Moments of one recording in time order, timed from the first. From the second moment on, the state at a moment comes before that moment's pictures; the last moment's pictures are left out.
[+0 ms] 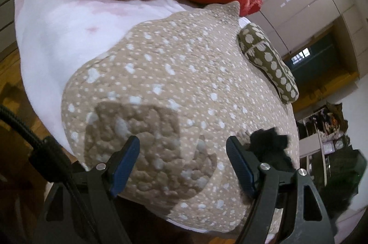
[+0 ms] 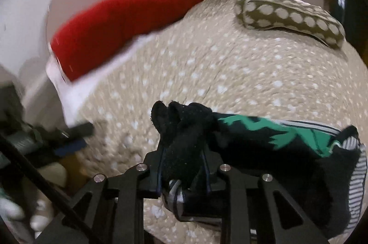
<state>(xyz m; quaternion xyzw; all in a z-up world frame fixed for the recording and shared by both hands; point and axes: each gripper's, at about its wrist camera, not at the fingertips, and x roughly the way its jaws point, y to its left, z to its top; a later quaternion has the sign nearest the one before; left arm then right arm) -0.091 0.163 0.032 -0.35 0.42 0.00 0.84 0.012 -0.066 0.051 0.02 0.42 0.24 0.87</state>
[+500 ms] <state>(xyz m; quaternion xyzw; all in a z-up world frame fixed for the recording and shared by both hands) -0.060 0.050 0.059 -0.28 0.46 -0.09 0.84 0.000 -0.294 0.066 0.31 0.37 0.18 0.86</state>
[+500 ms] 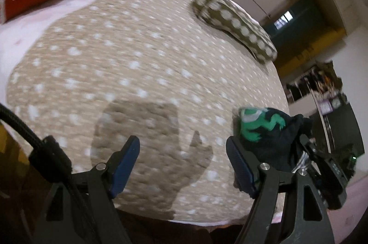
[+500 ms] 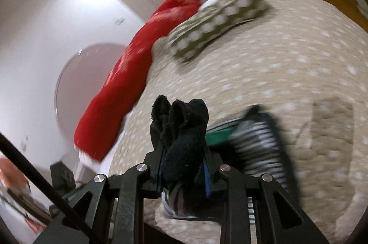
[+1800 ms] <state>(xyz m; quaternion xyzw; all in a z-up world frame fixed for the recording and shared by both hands) 0.011 -0.089 0.012 -0.29 0.51 -0.33 0.74 0.024 -0.331 0.003 0.29 0.40 0.16 0.85</state>
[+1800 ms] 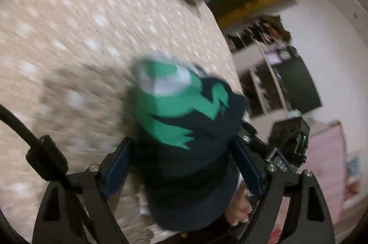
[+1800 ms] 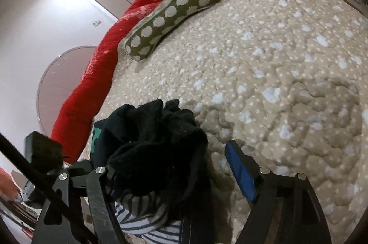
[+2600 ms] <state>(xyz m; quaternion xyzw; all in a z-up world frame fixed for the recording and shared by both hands) 0.116 -0.036 0.020 -0.30 0.53 -0.22 0.76 0.161 -0.280 0.004 0.25 0.45 0.14 0.85</state>
